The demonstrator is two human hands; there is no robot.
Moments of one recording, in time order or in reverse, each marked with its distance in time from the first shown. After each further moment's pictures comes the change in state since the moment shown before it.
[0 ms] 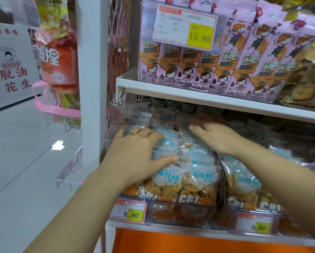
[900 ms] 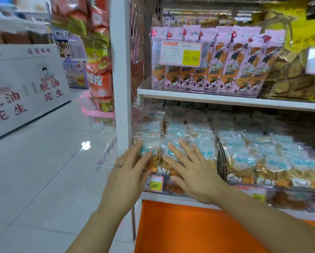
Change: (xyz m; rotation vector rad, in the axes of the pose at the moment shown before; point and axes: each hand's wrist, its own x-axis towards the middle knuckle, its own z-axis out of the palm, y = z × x) left_hand -0.102 -0.018 0.047 0.002 0.463 -0.038; right_hand -0.093 -0.035 0.097 -0.415 0.265 -0.529
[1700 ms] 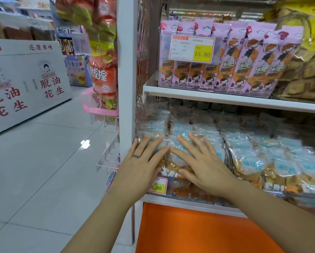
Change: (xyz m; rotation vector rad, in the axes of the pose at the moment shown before) left_hand 0.024 -0.006 0.014 0.158 -0.078 0.252; right_hand 0.012 0.017 -0.001 0.060 -0.010 0.046
